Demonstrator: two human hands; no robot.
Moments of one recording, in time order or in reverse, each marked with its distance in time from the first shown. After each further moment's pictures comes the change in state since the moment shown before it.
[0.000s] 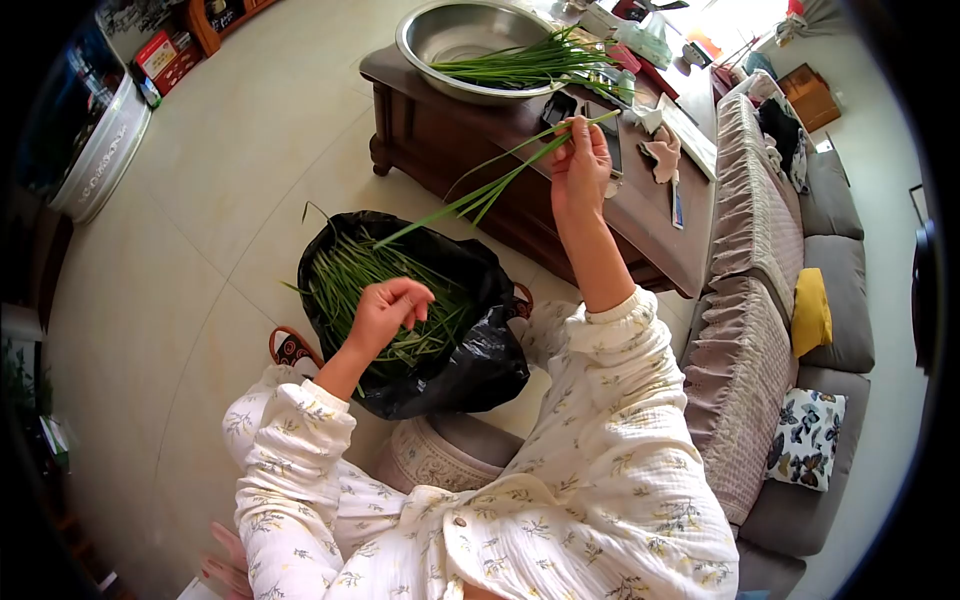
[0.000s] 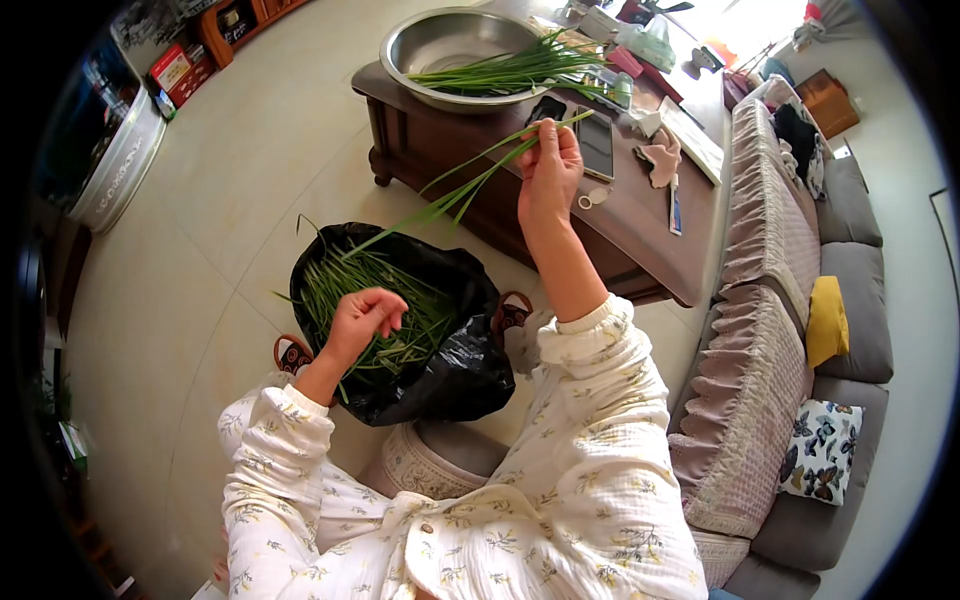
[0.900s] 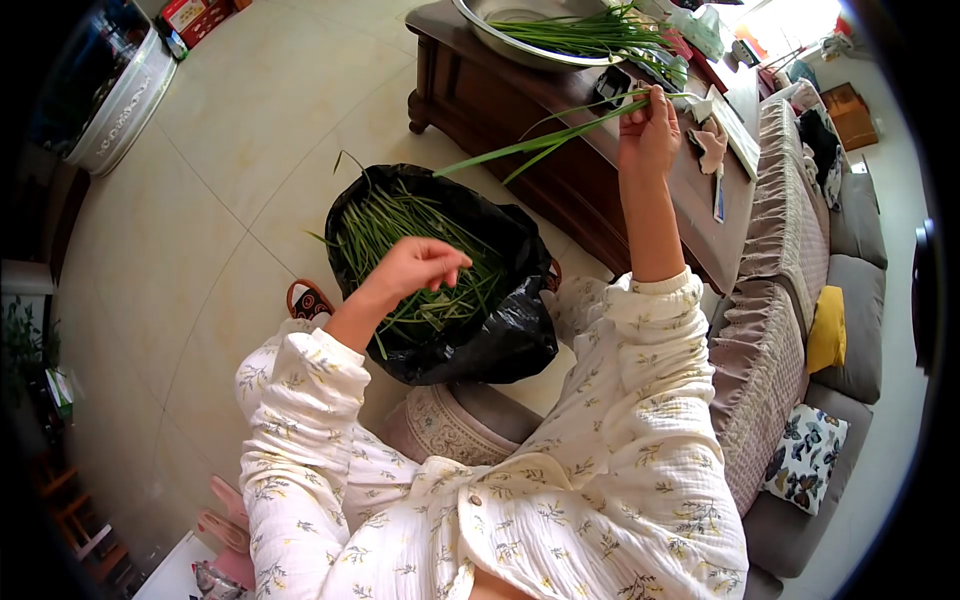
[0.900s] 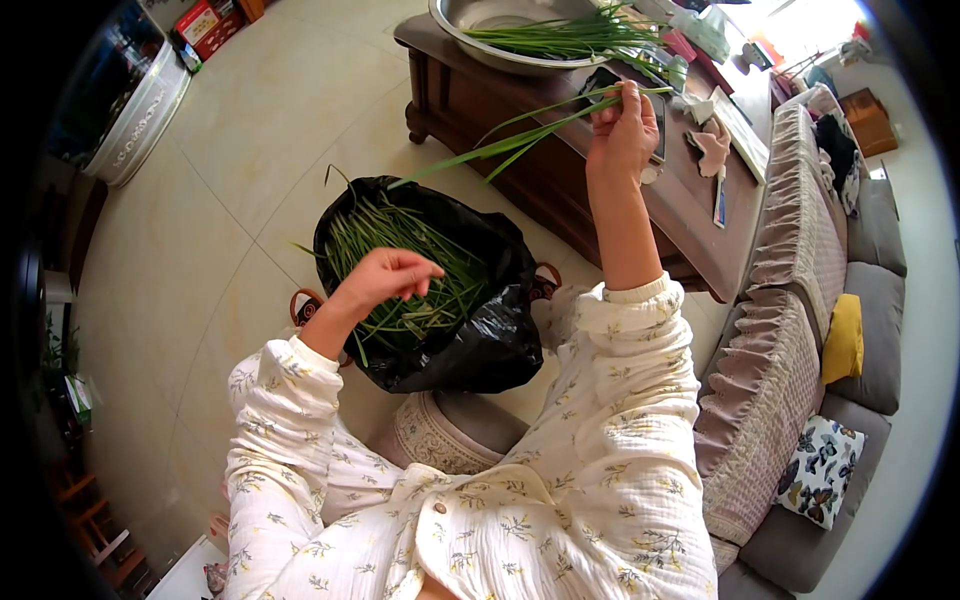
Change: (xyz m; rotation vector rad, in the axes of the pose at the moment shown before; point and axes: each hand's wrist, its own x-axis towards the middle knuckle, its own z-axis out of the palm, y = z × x) left_hand 0.004 0.004 -0.019 -0.084 -0.093 -0.293; right_hand 0.025 -0.003 -0.007 0.064 0.065 -0.042
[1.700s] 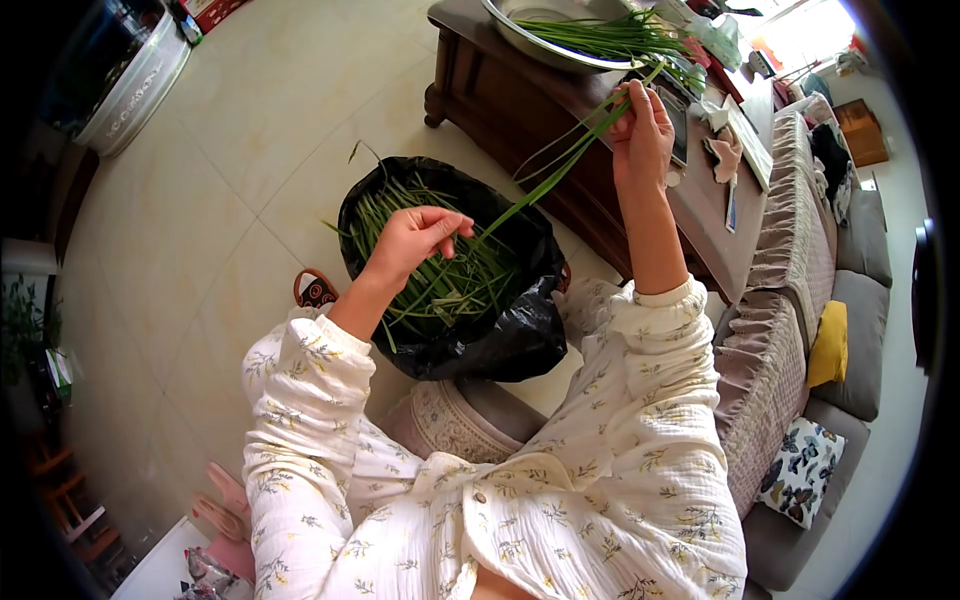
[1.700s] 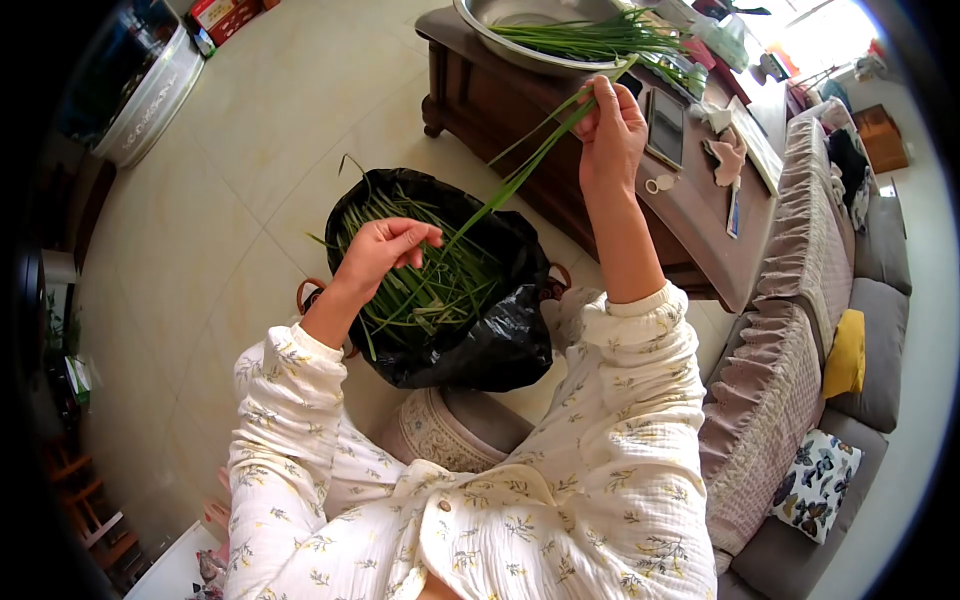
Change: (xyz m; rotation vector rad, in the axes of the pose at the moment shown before) left_hand -0.004 0.024 -0.008 -0.068 0.176 0.181; right_hand -0.029 0.011 0.025 -0.218 -0.196 0.126
